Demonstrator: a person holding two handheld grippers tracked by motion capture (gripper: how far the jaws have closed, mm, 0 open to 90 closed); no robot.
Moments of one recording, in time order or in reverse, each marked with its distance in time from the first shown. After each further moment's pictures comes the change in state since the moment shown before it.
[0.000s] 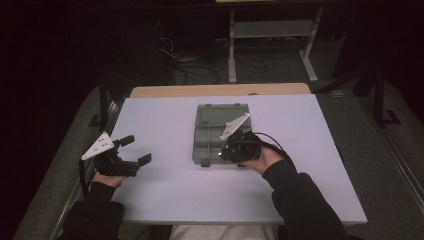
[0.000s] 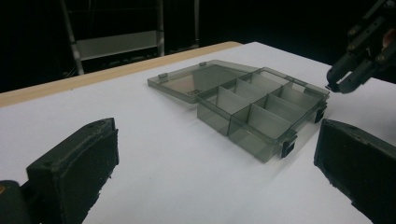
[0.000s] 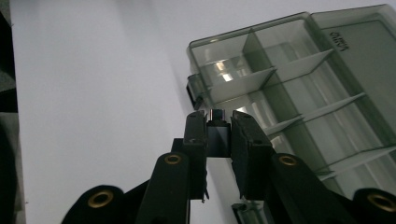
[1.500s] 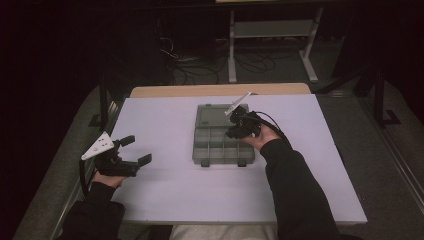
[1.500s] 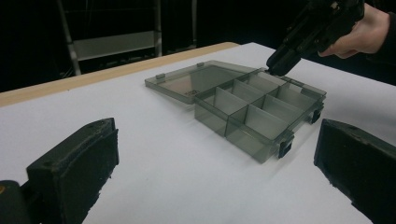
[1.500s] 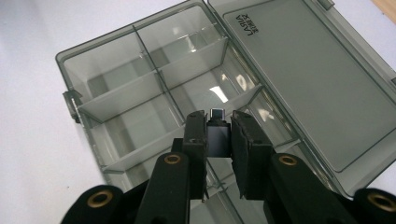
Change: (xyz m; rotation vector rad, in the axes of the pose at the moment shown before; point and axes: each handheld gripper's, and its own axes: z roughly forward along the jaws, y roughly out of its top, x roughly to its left) left arm 0.000 0.000 0.000 -0.002 -0.010 -0.004; right arm -0.076 0.006 0.024 0.049 -0.088 0.136
